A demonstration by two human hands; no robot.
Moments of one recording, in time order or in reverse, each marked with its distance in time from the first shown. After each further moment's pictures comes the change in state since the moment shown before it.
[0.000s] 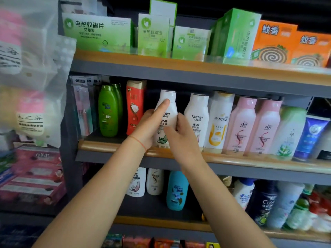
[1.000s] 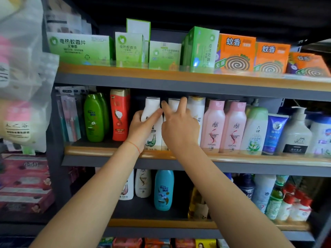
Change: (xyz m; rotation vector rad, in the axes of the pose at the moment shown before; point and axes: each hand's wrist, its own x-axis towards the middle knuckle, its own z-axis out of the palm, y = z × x) left_hand -0.010 -0.006 0.036 0.020 0.204 0.143; right_hand 0.015 -0.027 -0.049 -1.261 0.267 -0.340
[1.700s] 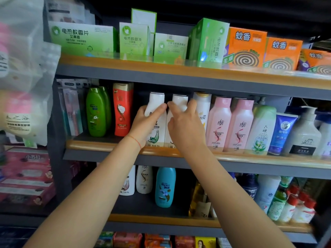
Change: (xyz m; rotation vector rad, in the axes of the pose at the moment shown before) left_hand 0.008 -0.002 -0.004 0.058 -0.067 -0.009; right_hand -0.003 0.012 0.010 0.163 0.006 -0.034
